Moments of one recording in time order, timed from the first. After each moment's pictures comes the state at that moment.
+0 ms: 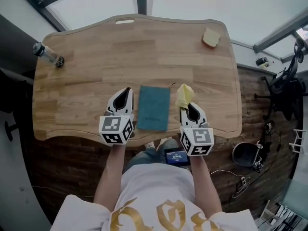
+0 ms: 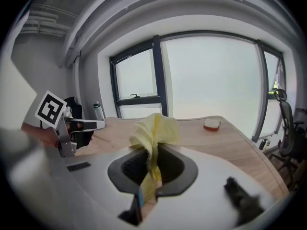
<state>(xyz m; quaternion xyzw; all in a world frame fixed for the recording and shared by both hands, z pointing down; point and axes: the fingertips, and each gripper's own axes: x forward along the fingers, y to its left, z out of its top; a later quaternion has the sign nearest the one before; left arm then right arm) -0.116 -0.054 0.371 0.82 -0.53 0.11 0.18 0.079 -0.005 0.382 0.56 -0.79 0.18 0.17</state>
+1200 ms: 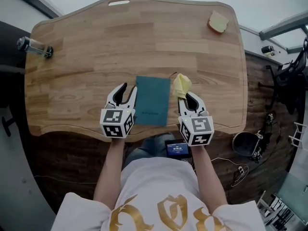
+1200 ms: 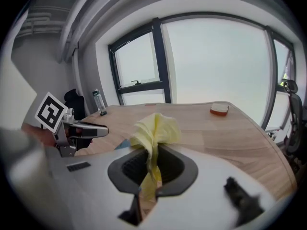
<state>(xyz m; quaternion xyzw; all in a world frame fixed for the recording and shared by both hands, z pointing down) -0.100 -0.054 0.465 0.80 -0.50 0.19 0.25 0.081 -0.029 0.451 0.52 -0.79 0.23 0.22</state>
